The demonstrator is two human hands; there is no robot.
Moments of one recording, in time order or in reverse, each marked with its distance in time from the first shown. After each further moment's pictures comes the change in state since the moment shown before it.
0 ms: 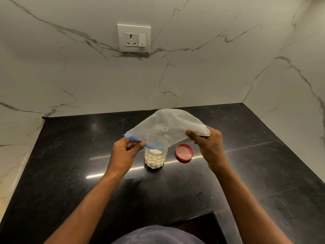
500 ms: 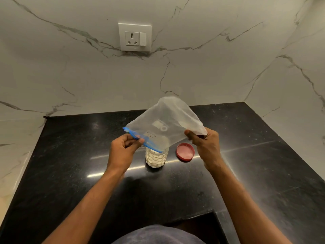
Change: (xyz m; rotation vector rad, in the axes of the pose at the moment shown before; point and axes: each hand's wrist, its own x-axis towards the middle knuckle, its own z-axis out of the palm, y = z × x) left_hand 0.005 0.000 -0.004 -0.082 0.063 0.017; right_hand 0.003 0.008 0.010 0.057 0.037 0.037
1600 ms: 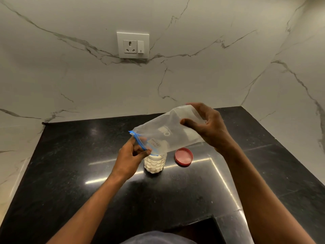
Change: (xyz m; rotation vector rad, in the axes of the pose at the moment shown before) left_hand -0.002 0.006 0.014 0.213 -0.179 0.029; right_hand 0.036 -0.070 -0.021 -0.231 -0.264 -0.236
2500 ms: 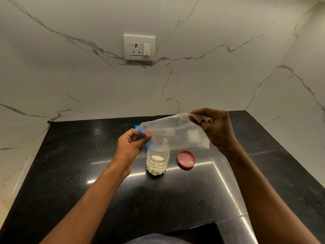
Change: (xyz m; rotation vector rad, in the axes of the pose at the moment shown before) left_hand 0.013 0.040 -0.002 -0.419 0.135 -0.155; right_hand 0.009 0.000 0.000 0.089 0.082 -0.143
